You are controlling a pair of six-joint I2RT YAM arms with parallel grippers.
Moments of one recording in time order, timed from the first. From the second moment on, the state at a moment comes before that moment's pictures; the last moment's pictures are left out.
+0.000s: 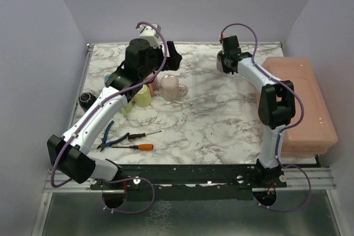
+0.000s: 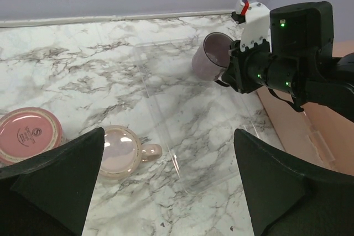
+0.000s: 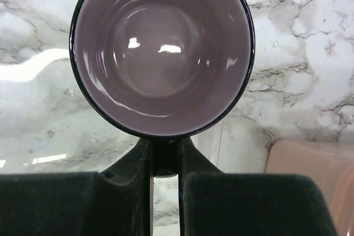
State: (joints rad) left arm -0.53 1.37 1.40 -0.24 -0.02 -0.35; right arm 0.28 2.03 1.69 -0.48 0.30 -0.04
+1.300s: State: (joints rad) left arm -0.53 1.46 1.43 -0.35 0.01 -0.35; right arm 0.14 2.20 1.81 -0.38 0.07 -0.21
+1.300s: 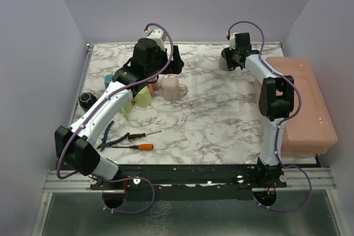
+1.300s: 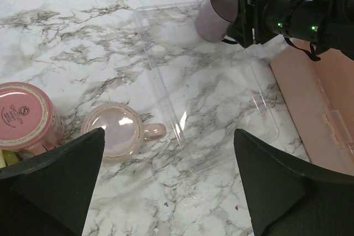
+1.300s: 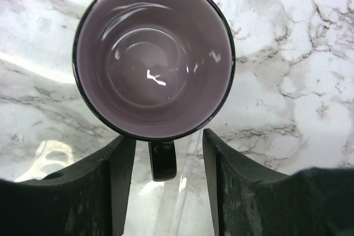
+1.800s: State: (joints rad) left arm -0.54 1.44 1.28 -0.35 0.01 -0.46; right arm 0.21 1.91 1.67 -0.37 0.11 -0.09
